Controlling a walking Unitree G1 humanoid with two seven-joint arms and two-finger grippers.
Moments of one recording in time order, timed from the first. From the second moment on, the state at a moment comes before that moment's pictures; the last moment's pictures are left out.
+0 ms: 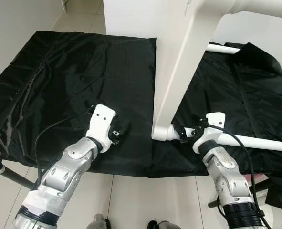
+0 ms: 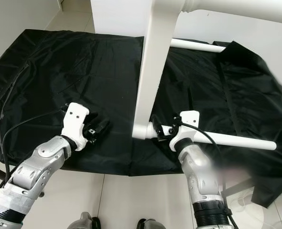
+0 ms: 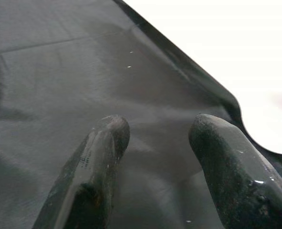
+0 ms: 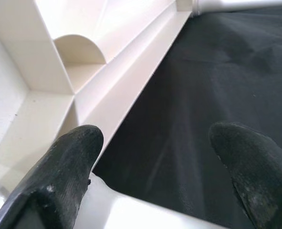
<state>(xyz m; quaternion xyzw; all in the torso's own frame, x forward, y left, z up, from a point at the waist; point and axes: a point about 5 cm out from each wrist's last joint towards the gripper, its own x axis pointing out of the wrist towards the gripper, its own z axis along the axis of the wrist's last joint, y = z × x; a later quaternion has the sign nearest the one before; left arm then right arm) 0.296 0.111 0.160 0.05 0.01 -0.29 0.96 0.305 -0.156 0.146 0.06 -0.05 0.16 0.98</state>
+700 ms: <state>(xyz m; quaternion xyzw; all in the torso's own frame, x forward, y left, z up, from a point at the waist) 0.293 0.113 0.163 0.05 0.01 -0.30 0.95 0.313 -0.117 0.141 0.08 -0.06 0.18 0.98</state>
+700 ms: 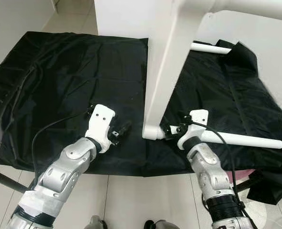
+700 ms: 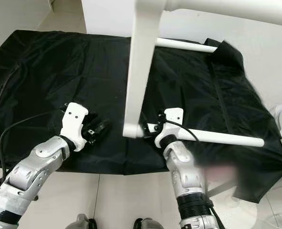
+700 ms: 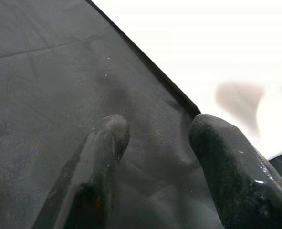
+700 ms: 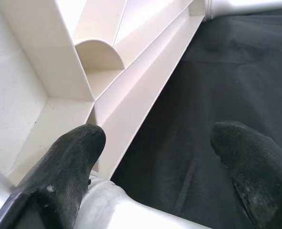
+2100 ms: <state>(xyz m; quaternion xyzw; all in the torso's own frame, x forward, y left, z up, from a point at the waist) 0.267 0.160 0.167 0.14 0.08 -0.47 0.87 0.335 -0.038 0.142 0.10 -0.05 0.26 0.96</state>
